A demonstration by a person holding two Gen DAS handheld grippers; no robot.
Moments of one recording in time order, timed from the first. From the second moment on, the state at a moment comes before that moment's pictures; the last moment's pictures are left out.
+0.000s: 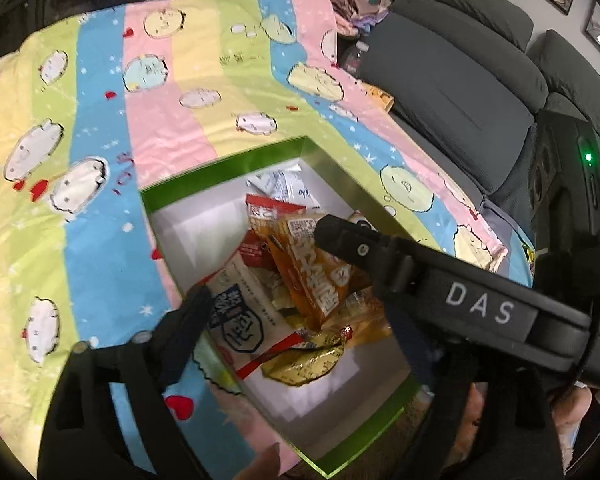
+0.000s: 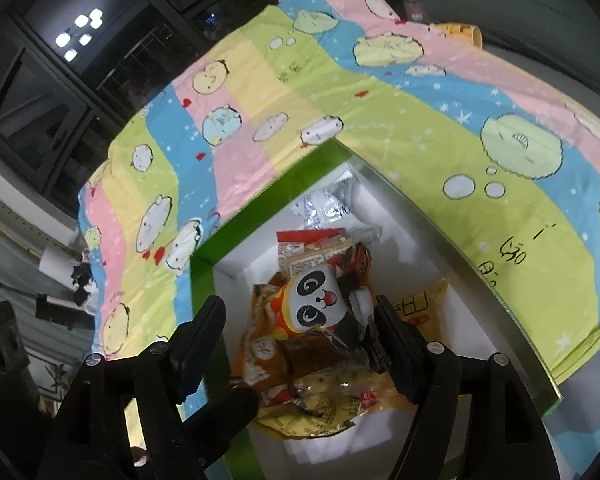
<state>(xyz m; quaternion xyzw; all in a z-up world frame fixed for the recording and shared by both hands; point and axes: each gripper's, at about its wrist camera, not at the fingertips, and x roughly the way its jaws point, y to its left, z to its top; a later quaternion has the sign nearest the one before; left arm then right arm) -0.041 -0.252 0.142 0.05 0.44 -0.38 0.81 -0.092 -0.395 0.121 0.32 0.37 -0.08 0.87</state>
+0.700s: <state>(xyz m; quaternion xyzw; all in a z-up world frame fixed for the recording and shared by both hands) -0.057 -0.203 0.177 0.04 0.40 -0.33 0.85 -0.129 -0.362 0.183 0.26 0.31 -0.14 0.90</state>
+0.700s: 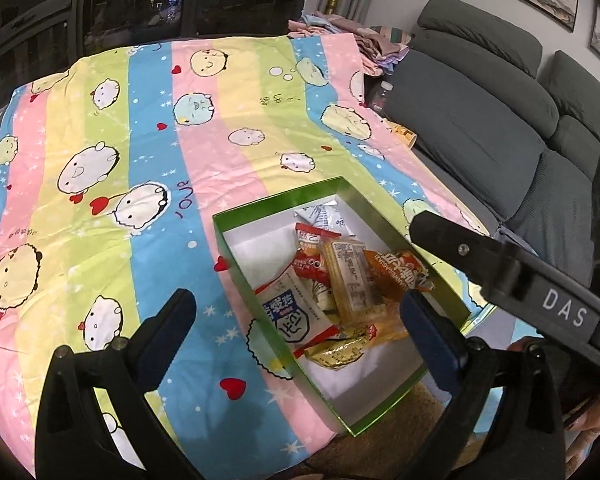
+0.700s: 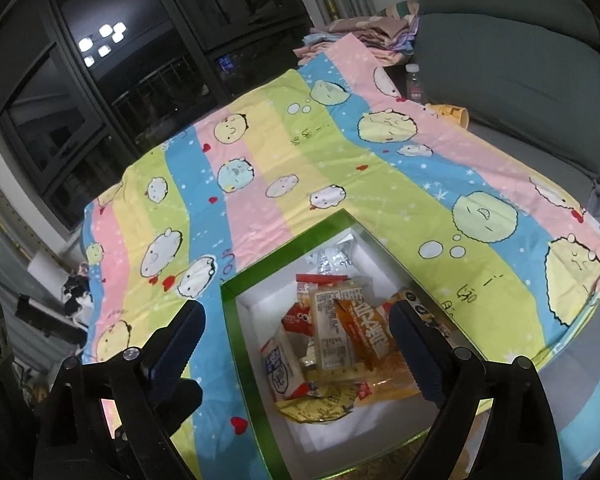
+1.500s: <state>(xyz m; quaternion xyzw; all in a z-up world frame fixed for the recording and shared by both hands) -0.059 -0.201 0.158 0.04 0.44 -0.32 0.84 -0.134 -0.353 0.166 0.26 0.34 -0.15 0.89</state>
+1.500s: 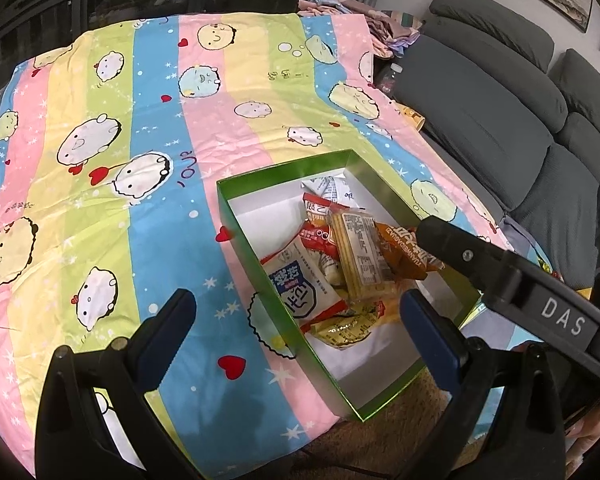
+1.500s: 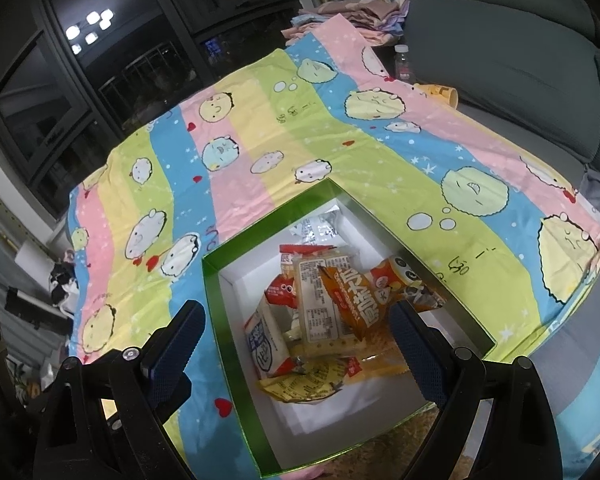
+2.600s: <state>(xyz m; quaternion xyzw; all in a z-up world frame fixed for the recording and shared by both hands) -0.060 -0.205 0.152 0.04 0.44 -0.32 0.84 -0.135 -0.354 0.160 0.25 0.34 -0.16 0.89</state>
